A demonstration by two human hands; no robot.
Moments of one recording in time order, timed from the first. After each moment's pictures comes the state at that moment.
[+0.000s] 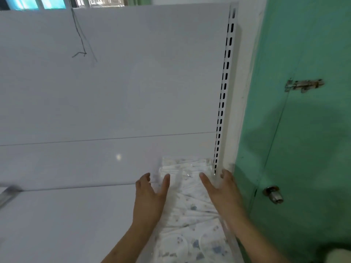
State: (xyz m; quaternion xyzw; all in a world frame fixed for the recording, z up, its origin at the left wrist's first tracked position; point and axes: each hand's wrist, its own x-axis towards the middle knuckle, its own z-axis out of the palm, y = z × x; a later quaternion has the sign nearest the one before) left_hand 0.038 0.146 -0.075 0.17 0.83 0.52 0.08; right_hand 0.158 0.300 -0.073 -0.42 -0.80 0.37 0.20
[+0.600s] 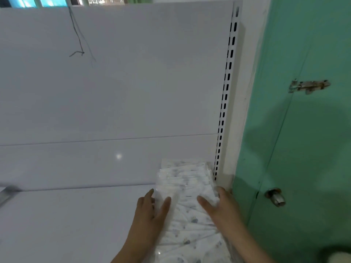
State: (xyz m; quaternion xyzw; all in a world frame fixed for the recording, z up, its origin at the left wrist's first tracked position) left_hand 0.037 0.130 -0.098 0.21 0.85 0.48 0.12; right_hand 0.160 0.300 -0.092 -0.40 -0.82 0.38 0.16
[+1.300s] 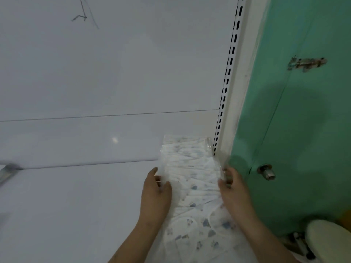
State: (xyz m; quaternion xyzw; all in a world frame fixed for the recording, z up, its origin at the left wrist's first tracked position) left_hand 0.073 0.114 -0.095 0.19 0.83 0.52 0.11; right_hand 0.201 0.264 -0.093 -0.41 -0.75 0.44 0.27
